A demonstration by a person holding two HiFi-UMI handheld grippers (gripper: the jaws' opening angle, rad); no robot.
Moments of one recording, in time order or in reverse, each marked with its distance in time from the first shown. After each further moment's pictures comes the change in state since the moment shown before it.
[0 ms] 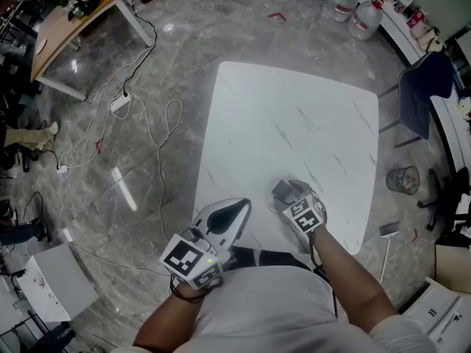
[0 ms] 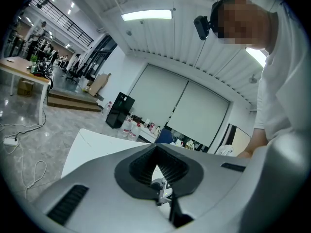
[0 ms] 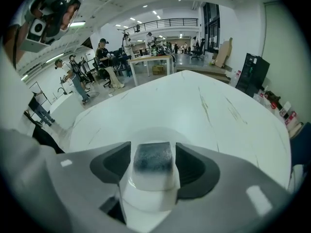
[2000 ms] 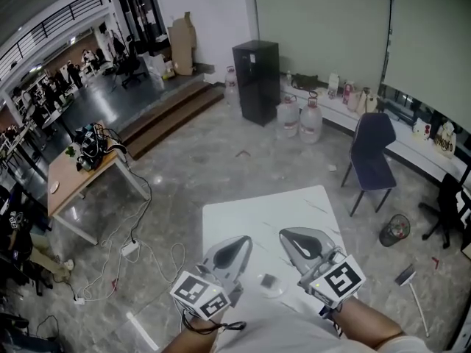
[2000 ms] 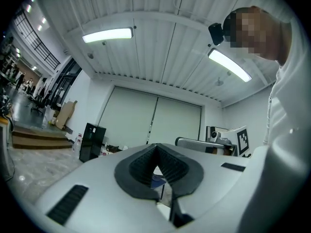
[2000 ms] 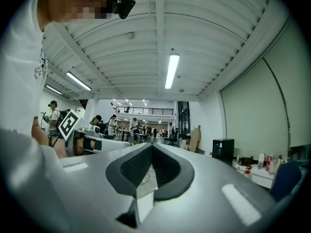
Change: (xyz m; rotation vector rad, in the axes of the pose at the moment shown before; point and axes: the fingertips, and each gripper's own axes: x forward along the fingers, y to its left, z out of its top) left arm 0.020 -0.197 0.217 0.292 -0.214 -0.267; right arm -0.510 0.024 0.268 -0.041 -1.046 -0.301
